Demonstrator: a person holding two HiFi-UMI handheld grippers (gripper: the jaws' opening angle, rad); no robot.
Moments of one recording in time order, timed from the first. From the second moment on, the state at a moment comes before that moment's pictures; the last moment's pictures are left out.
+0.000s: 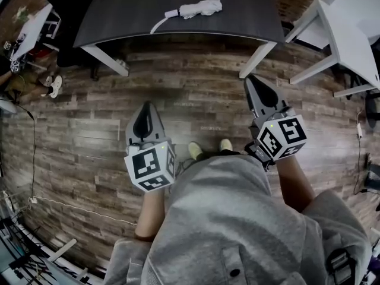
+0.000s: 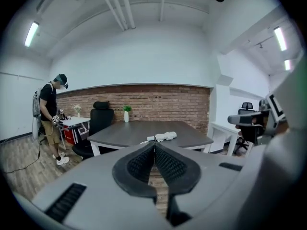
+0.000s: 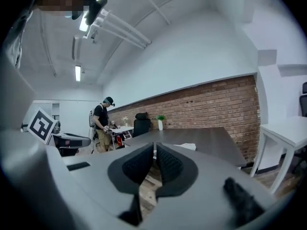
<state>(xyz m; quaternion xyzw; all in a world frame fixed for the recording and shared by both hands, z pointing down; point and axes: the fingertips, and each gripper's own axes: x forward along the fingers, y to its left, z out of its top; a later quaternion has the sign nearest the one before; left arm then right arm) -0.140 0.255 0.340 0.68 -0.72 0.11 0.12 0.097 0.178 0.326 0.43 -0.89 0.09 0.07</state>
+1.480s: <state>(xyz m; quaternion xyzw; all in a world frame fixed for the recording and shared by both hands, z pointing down) -0.173 0.261 0.346 0.70 -0.70 0.11 0.12 0.024 0.192 0.324 0.41 -0.91 0.07 0.07</state>
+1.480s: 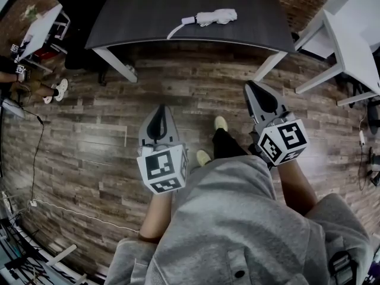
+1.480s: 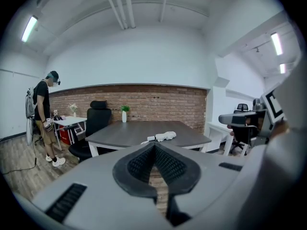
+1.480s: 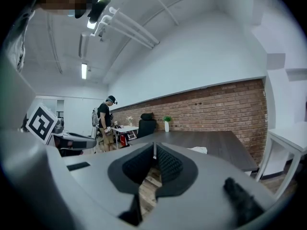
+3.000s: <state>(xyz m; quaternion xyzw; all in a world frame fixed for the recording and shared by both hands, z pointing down) -0.193 0.182 0.360 0.69 -0.70 0.12 0.14 -0.006 0.114 0.334 0.40 -0.91 0.08 0.07</state>
